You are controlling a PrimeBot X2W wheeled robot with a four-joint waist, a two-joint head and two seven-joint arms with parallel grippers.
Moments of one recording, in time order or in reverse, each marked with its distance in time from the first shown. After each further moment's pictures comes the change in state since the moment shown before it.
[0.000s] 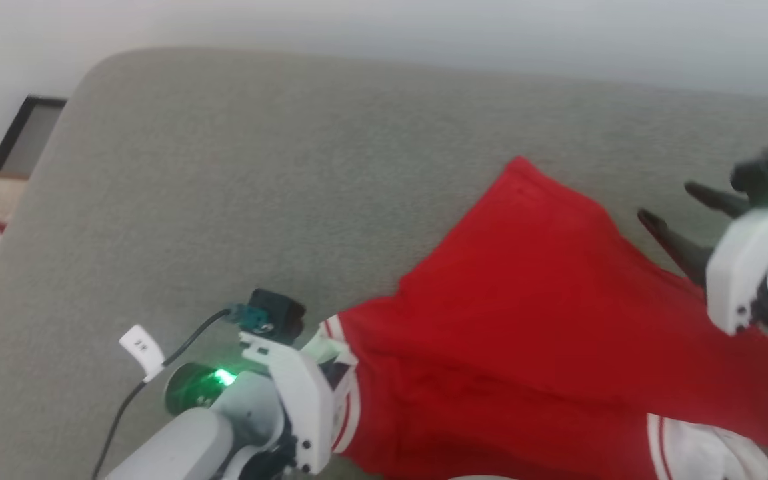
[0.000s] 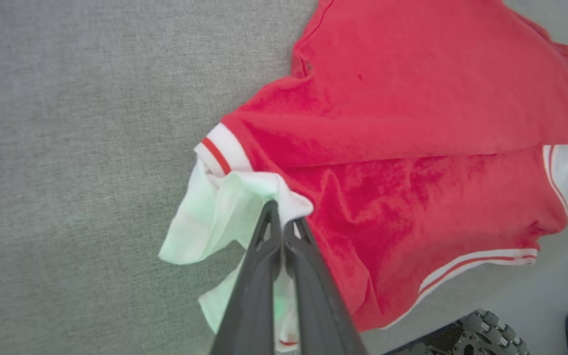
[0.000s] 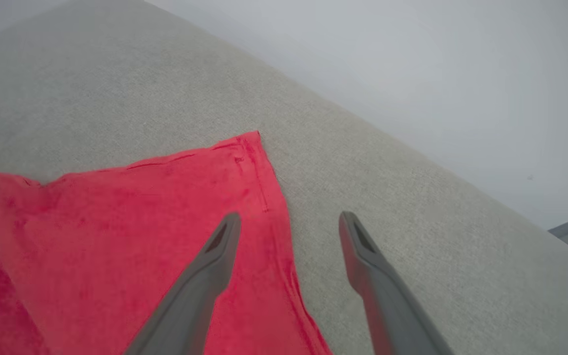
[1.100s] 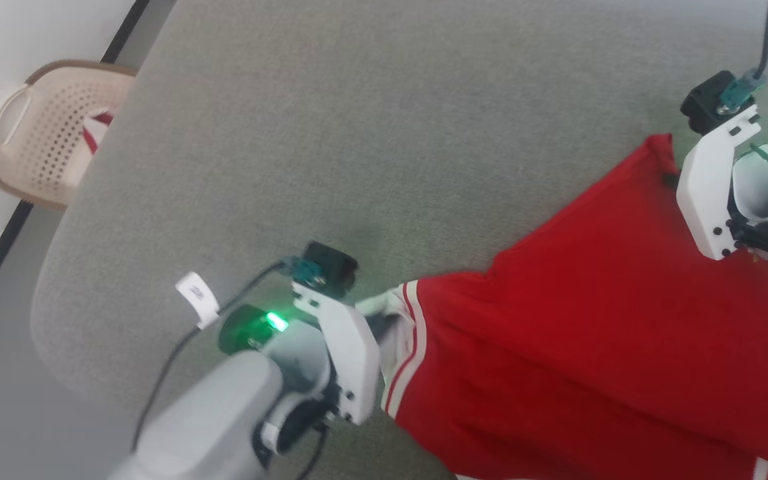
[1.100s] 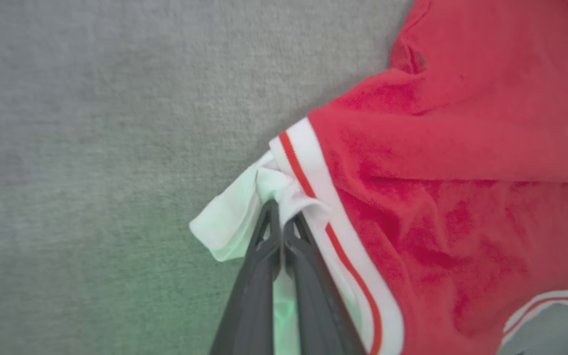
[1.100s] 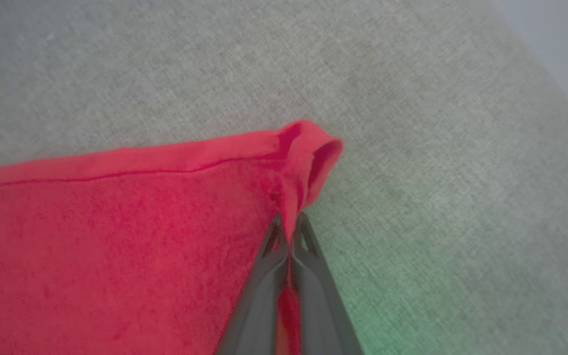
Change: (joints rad) left arm -0.187 -0.167 -0.059 0.220 0.029 -0.120 -0.070; right arm -0.617 0.048 0.702 0.598 0.267 0.001 0.078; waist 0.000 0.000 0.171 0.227
